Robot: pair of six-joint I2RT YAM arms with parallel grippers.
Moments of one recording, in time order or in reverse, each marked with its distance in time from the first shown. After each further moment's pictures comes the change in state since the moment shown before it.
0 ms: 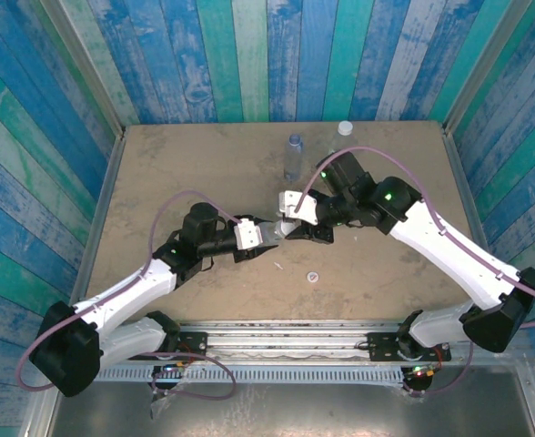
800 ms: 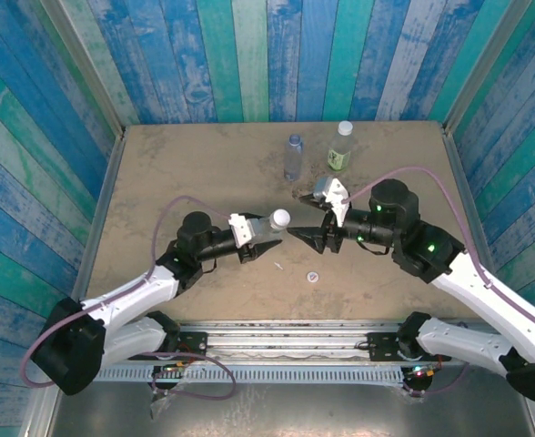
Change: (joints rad) left arm -0.002 0.018 -0.123 0.415 0.049 -0.335; right arm 0.006 -0.394 -0.412 0.626 0.052 0.547
